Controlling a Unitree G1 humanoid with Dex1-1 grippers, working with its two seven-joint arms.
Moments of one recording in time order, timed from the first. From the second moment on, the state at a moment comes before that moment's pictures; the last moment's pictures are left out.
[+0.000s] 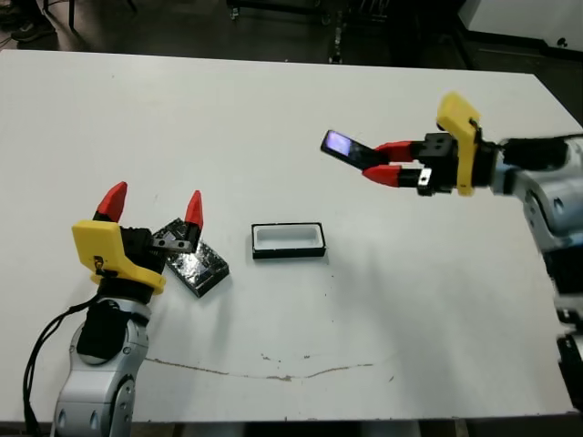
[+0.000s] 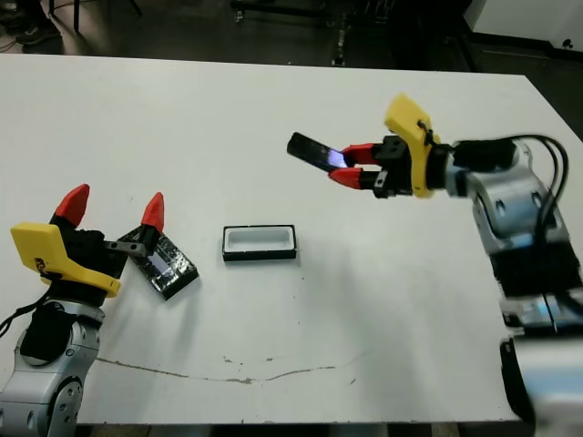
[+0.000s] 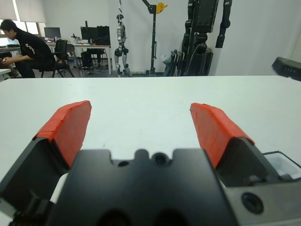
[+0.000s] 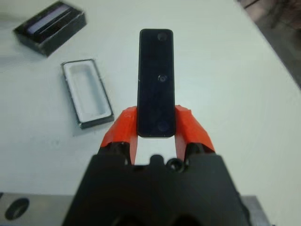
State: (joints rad) left arm 0.11 0.17 0.07 -0.47 -0.16 0.17 -0.08; right arm -0.89 -0.65 0.27 0.45 0.13 0.28 1.24
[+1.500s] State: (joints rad) left arm 0.11 0.16 0.08 -0.47 -0.16 0.17 -0.07; right arm -1.18 -0.36 0.47 0.89 -0.11 0.07 1.57
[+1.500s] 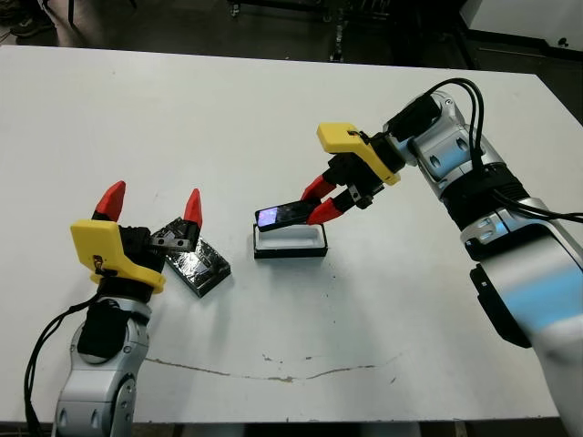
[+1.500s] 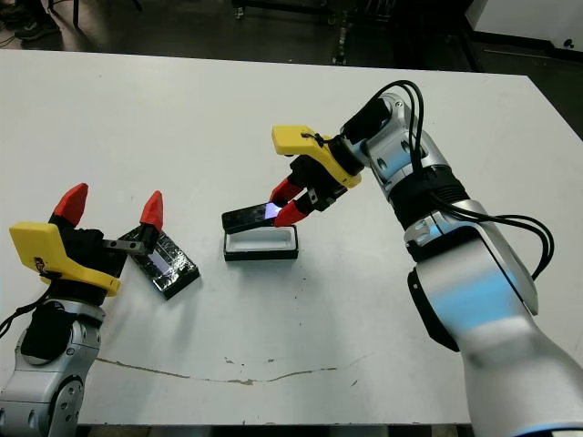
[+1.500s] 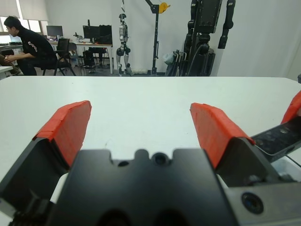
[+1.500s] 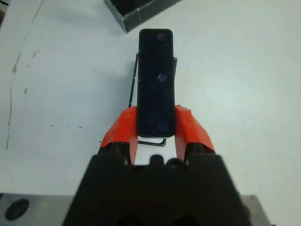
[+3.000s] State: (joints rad) left arm 0.14 0.14 0.07 -0.49 -0.16 0.17 -0.06; right arm -1.15 -0.39 0.49 0.83 -0.23 0.08 1.55
